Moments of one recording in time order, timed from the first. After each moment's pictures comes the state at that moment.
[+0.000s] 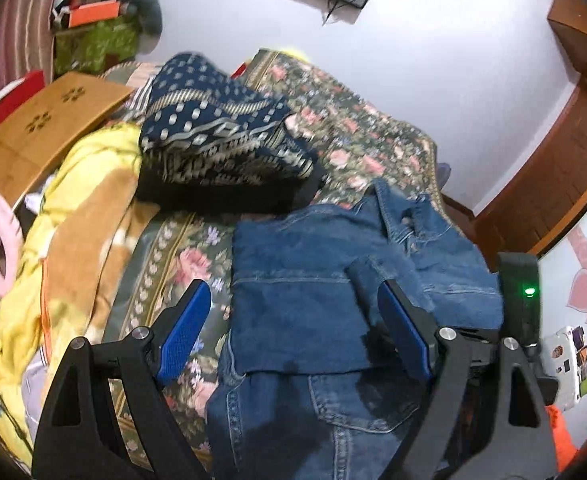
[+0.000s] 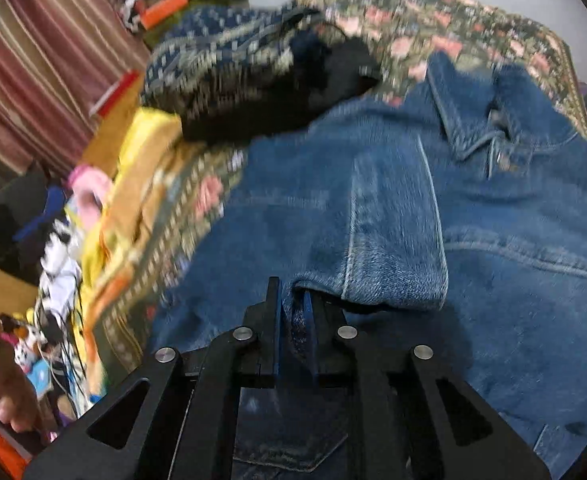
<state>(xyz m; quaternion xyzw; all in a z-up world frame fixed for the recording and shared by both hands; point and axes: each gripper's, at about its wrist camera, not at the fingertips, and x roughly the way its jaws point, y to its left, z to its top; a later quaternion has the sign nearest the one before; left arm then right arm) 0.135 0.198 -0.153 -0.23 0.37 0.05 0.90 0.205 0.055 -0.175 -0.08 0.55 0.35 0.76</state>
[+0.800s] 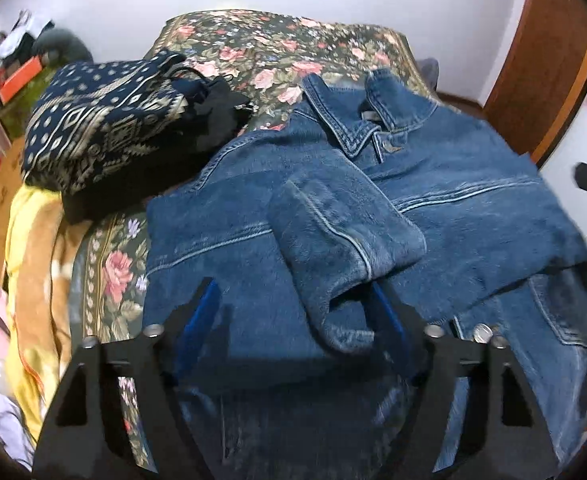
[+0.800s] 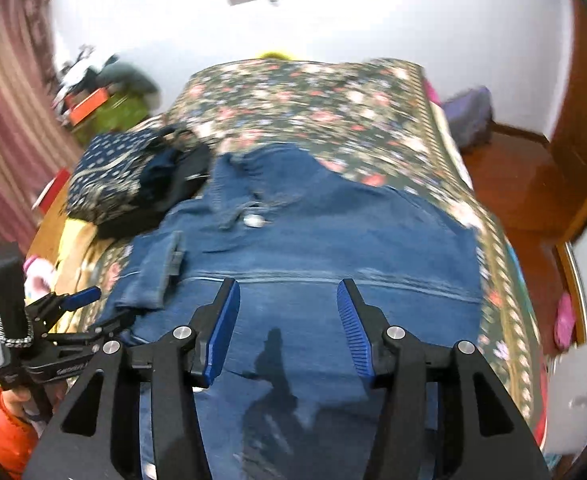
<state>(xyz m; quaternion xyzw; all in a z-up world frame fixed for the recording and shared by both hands) 0.213 0.071 -0.206 -0.04 0.47 0.02 0.88 0.223 -0.136 -0.097 0.01 0.45 0.19 0.87</state>
